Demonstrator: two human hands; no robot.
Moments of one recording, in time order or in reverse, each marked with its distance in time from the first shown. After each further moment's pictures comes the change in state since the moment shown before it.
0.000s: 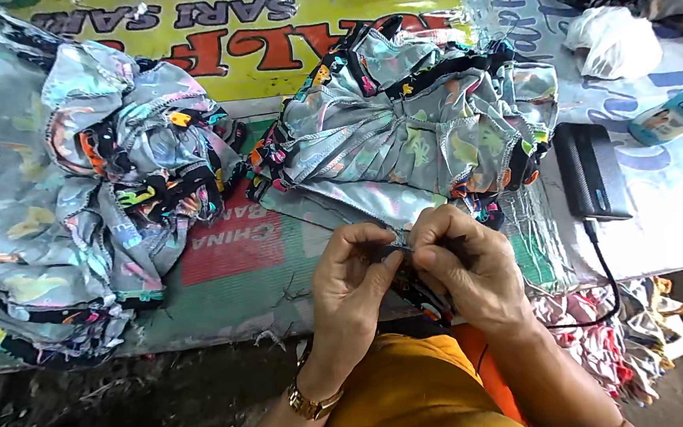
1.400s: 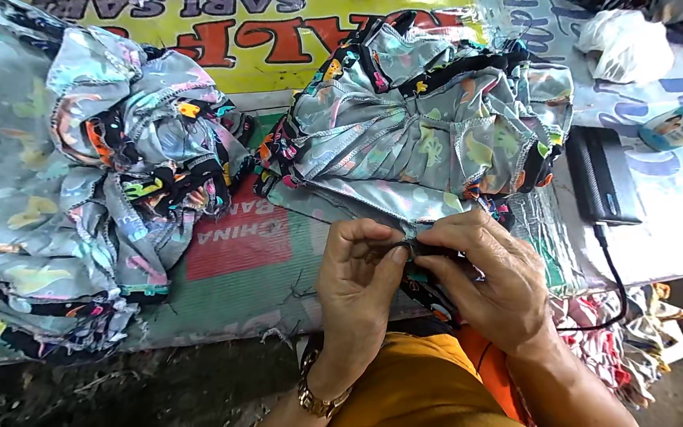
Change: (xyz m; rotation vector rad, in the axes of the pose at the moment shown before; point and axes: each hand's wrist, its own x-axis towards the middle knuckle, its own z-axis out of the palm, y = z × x) left_hand -0.001 0.000 0.002 -0.045 0.059 0.025; right_hand -0.005 -0.007 -0.003 -0.796 0.087 -0.275
